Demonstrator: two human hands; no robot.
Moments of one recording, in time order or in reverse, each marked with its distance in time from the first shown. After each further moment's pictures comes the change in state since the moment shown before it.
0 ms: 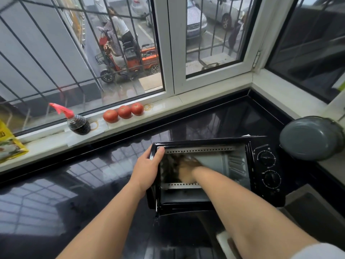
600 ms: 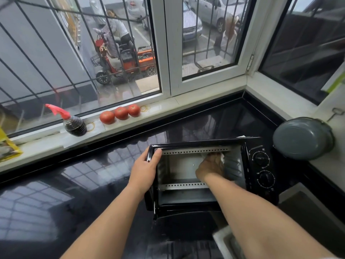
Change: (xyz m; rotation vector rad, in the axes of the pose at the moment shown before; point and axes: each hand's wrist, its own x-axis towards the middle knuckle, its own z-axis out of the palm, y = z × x) left_hand -0.009 -0.002 0.003 -0.001 0.050 0.036; right_hand -0.020 0.048 0.006 0.166 0.328 0.583
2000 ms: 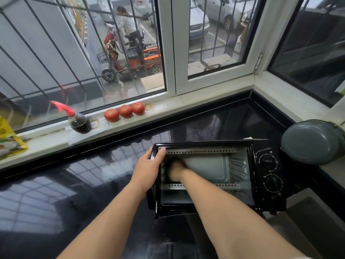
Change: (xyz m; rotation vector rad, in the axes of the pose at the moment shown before) left_hand -0.001 0.012 -0.001 -0.051 -0.050 -0.007; right_hand -0.023 -0.093 0.022 0.216 -0.391 -0.414
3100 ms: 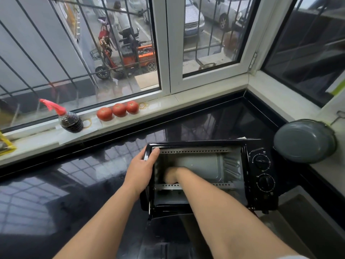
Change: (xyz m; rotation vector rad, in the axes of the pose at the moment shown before) left_hand 0.004 -0.009 0.000 0.037 0.037 0.002; right_hand -0.005 -0.001 -0.008 -0.308 -0.315 0.069
